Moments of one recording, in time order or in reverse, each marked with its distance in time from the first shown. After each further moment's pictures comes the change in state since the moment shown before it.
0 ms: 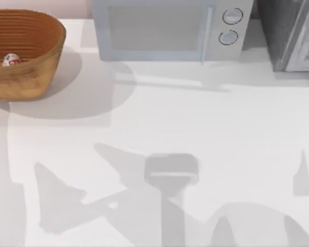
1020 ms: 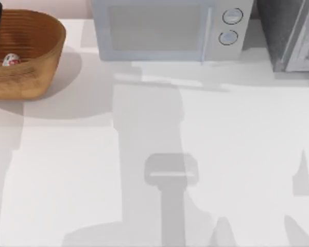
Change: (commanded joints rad) left arm -0.153 1.170 1.124 -0.607 0.202 0.034; right arm 0.000 0.000 0.000 0.000 0.000 0.000
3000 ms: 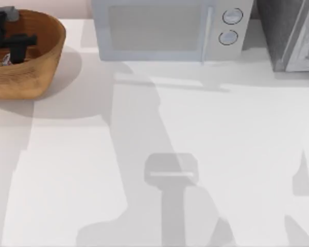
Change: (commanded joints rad) left arm -0.070 0.063 -0.249 0.241 0.042 -0.019; right arm 0.000 0.000 0.000 0.000 0.000 0.000
